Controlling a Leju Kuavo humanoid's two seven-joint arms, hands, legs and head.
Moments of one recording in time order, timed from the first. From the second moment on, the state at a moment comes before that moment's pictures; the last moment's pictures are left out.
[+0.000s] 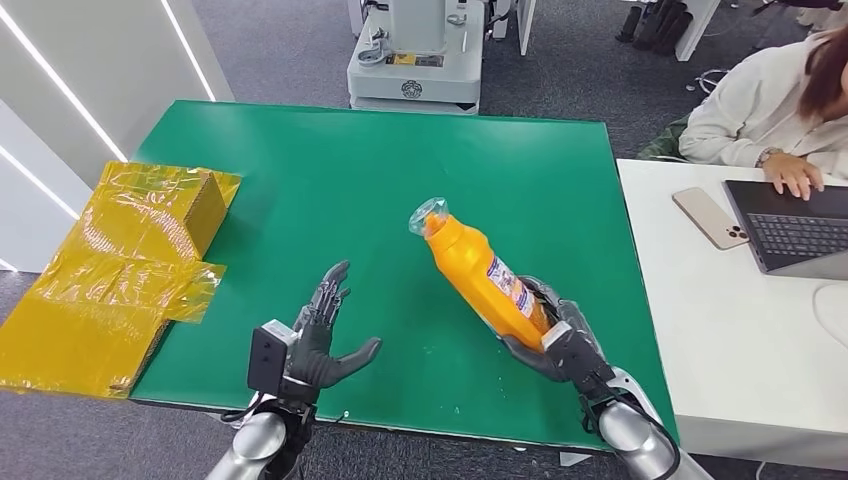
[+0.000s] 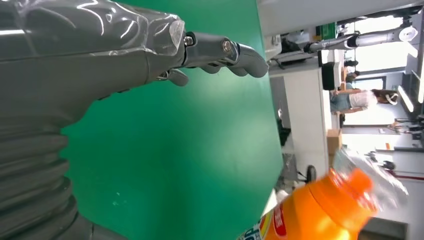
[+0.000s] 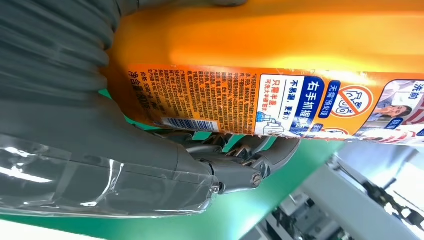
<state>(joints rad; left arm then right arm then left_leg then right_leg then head) -0.10 -0.02 -0.47 -1.37 0.09 0.15 -0.45 -0.35 -0.29 0.69 -1.17 0.00 -0.19 -0.43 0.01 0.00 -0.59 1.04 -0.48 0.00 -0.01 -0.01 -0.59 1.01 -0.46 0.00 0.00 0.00</state>
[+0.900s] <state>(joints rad) -0.48 -0.07 -0.44 -1.18 0.40 -0.18 -0.27 -0.46 -0.06 0.78 -1.08 0.18 -0.24 -0.43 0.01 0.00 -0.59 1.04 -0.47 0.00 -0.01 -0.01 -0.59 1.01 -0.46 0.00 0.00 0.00</state>
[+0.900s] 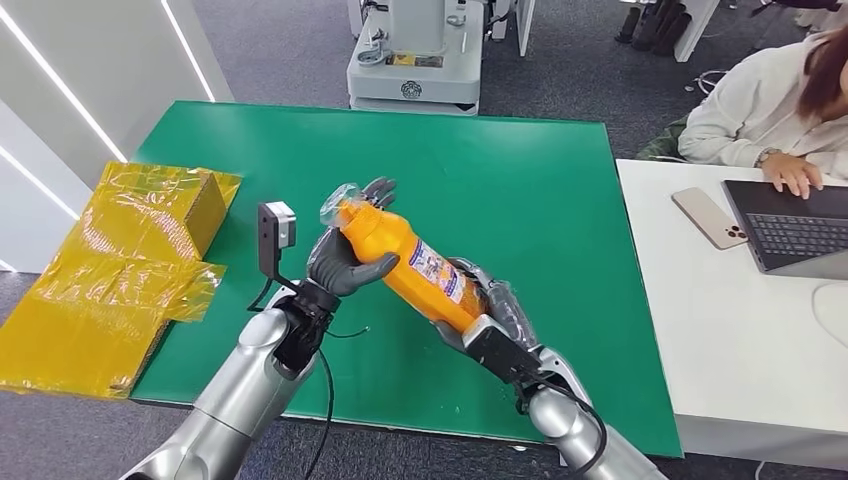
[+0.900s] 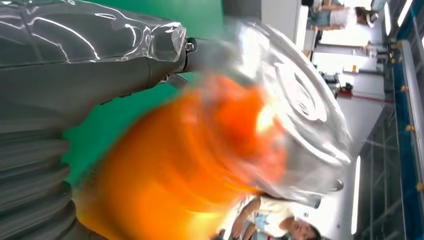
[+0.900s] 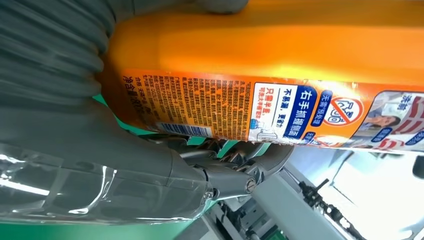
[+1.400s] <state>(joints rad) -0.50 -0.08 -0.44 -1.13 0.44 -0.20 -0.22 -0.50 -0.03 0.81 -0.93 0.19 -0.29 -0.44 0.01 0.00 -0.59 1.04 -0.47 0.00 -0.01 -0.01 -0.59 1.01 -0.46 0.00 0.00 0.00</state>
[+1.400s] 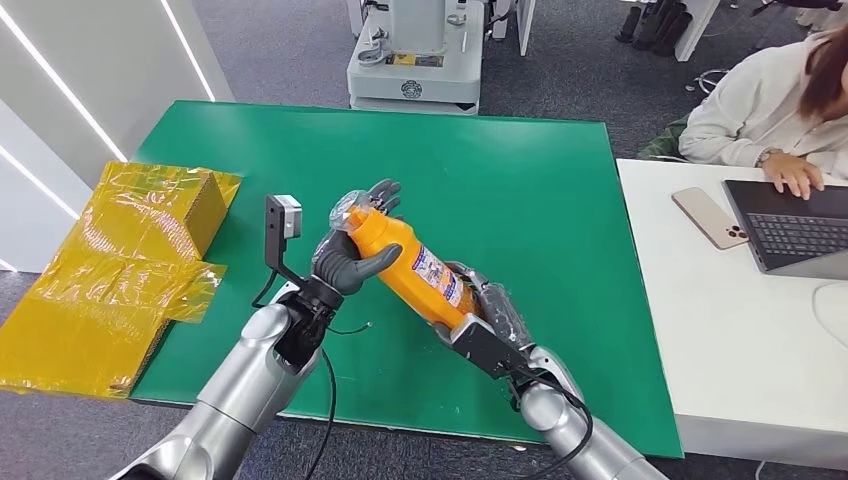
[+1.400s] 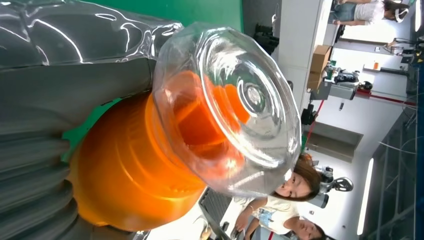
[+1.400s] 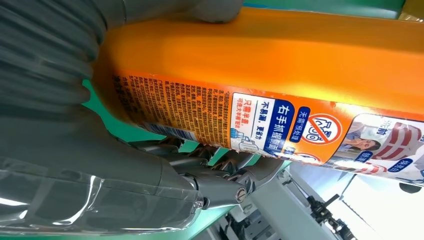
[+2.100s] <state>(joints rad) -0.49 -0.12 -0.47 -1.13 0.47 -0.17 -0.25 -0.43 -0.03 0.77 -0.97 0.18 -0.34 -0.42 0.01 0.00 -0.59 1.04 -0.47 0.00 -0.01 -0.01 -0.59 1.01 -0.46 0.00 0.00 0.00</state>
